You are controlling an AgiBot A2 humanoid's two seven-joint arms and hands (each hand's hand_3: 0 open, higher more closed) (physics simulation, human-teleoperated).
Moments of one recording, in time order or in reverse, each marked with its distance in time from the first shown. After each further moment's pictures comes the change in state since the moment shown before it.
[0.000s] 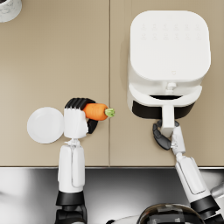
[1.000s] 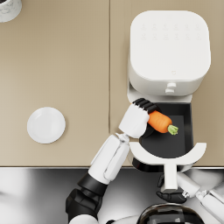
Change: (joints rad) left arm 0.231 0.165 0.531 0.130 0.000 -0.003 0.000; right arm -0.212 0.752 0.393 0.687 -0.012 0.268 0.009
